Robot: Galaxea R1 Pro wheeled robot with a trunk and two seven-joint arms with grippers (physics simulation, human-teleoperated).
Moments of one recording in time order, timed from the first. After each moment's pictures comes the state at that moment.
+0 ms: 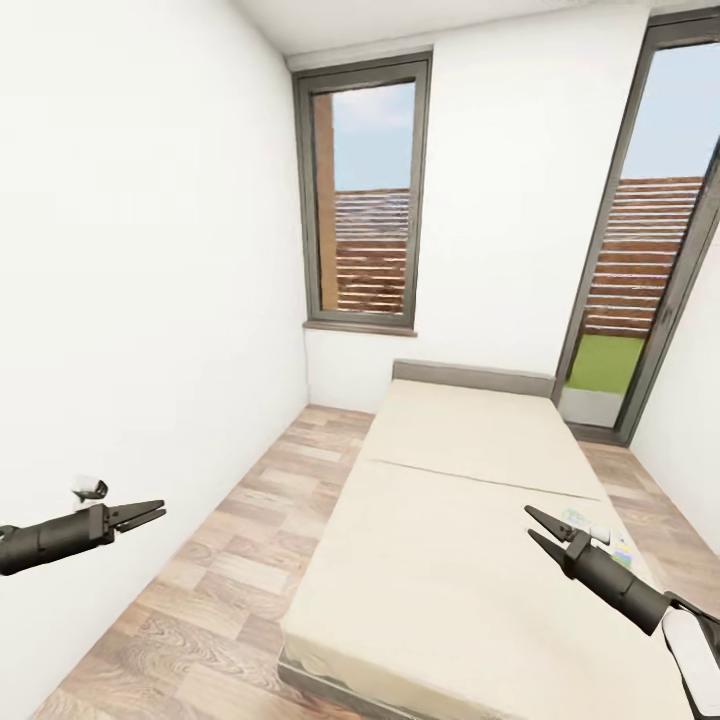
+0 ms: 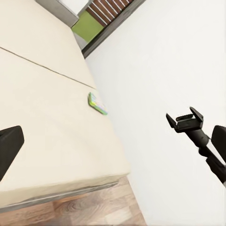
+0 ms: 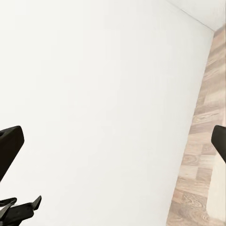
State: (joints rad) left arm -0.59 0.51 0.34 -0.79 0.09 0.77 -1.57; right arm -0.30 -0.22 -0.45 -1.09 -0.71 0.80 0.87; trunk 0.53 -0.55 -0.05
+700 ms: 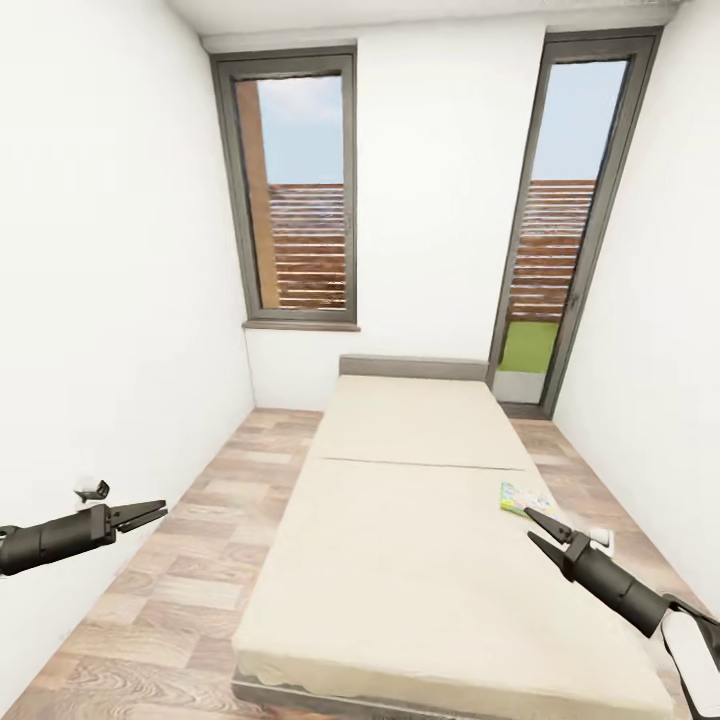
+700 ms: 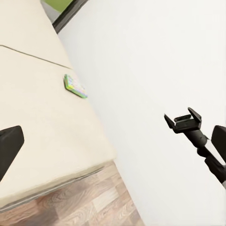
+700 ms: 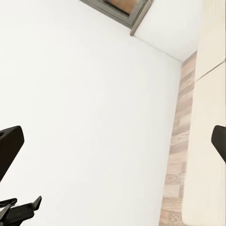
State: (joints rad) left arm -0.59 0.50 0.34 -0.79 0.09 0.77 -1.57; right arm -0.31 -0.22 -0.45 -1.07 -0.71 0.80 0.87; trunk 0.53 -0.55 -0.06
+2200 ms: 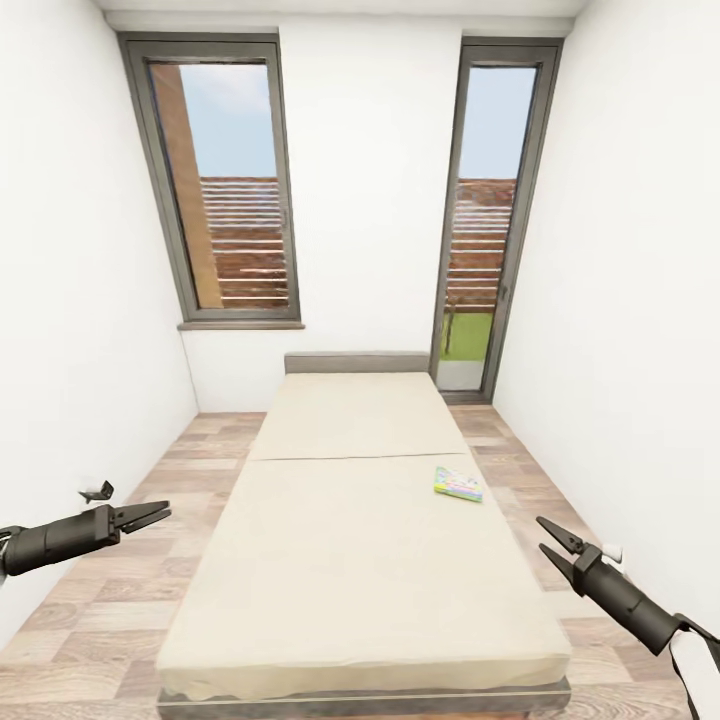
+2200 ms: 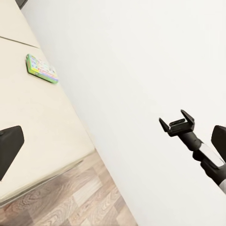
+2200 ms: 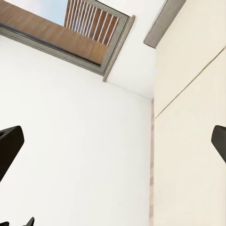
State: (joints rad) left arm -0.59 0.49 0.33 -0.79 0.09 0.77 -1.57; right arm -0.30 -0.21 -0.53 -0.99 -0.69 0.75 0.87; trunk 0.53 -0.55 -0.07
